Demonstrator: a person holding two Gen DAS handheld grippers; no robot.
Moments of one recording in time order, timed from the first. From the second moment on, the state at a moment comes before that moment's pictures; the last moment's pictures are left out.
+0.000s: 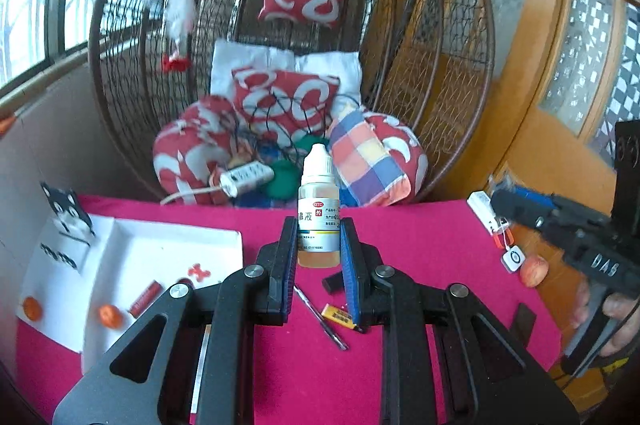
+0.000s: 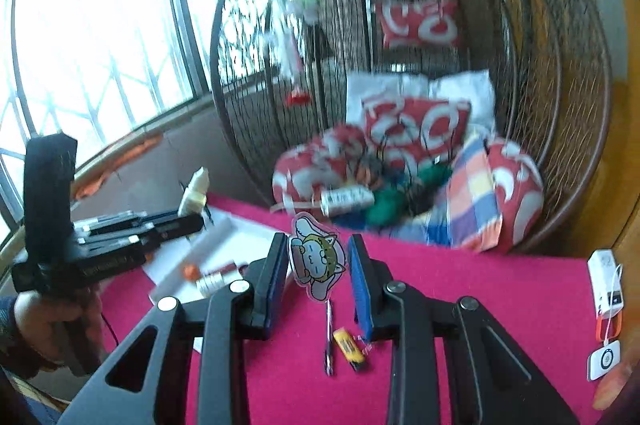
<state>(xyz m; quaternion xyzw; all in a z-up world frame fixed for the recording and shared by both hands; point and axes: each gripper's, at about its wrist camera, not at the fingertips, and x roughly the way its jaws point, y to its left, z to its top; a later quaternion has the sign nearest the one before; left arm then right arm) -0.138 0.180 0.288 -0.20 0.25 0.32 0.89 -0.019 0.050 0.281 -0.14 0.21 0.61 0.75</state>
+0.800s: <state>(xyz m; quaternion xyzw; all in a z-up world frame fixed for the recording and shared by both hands) -0.201 0.215 0.311 -0.17 0.21 0.33 0.90 -0.079 0.076 0.292 -0.12 0.19 0.61 0.76</state>
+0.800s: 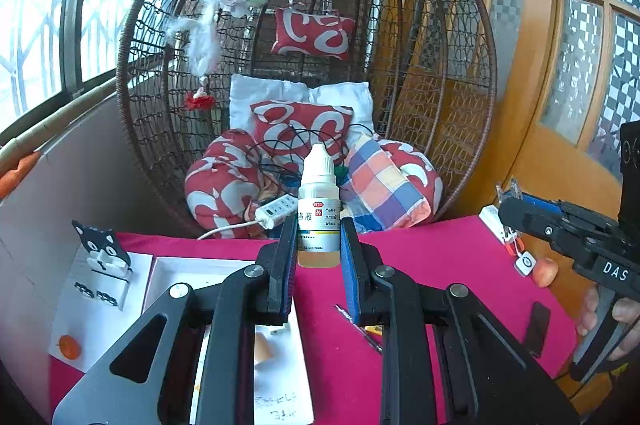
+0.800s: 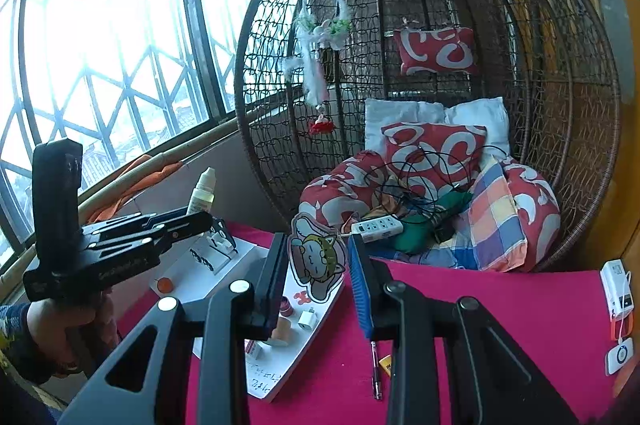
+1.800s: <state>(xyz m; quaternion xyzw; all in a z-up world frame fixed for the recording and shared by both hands) -0.303 0.261 0.290 -0.21 0.21 0.41 0.86 -0.138 0.154 0.266 -0.15 0.21 0.66 0.71</state>
